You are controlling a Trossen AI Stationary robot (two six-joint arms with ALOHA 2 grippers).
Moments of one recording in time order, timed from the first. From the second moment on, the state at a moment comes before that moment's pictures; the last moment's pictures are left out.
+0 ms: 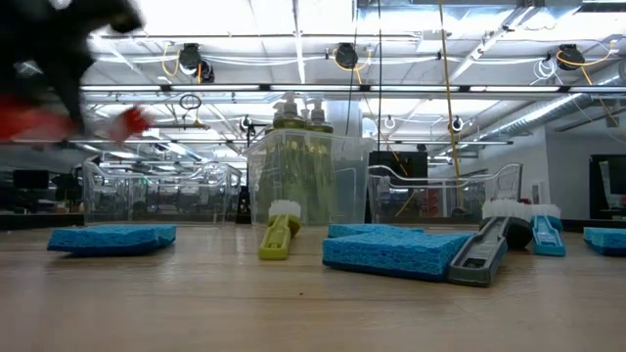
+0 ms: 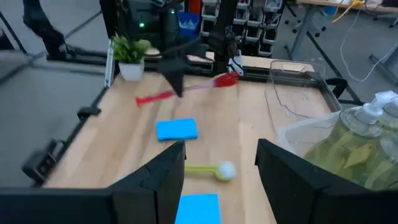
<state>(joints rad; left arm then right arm) -0.66 1.40 0.90 -0.82 -0.48 -2.28 0.13 0.94 1.11 -0.53 0.04 -0.01</state>
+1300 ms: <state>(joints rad) -0.23 1.42 1.09 0.32 -0.69 -0.64 0.01 1.32 1.11 -0.01 -0.18 0.31</state>
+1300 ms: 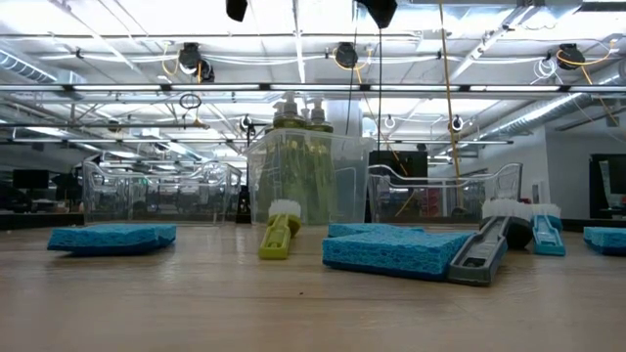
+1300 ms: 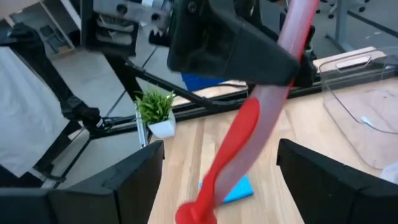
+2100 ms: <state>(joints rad) -0.18 1.47 1.09 0.43 -0.68 -0.60 -0.03 1.35 1.11 0.01 -0.19 0.33</state>
